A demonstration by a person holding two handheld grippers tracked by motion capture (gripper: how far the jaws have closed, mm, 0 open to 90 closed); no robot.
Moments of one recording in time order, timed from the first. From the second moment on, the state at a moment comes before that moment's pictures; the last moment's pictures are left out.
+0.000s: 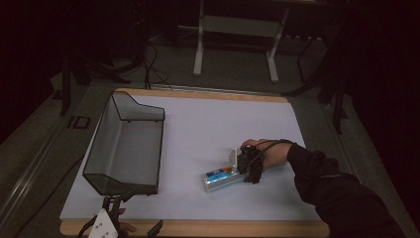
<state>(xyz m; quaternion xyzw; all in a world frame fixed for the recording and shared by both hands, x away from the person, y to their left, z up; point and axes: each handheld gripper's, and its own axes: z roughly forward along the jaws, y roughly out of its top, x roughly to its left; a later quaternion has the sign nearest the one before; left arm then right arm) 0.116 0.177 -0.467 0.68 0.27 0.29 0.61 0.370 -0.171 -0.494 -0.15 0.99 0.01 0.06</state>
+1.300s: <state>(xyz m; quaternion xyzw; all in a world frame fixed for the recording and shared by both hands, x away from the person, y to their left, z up) 0.119 0.175 -0.469 0.69 0.26 0.29 0.61 0.380 -0.159 -0.498 -0.10 0.99 -0.03 0.03</state>
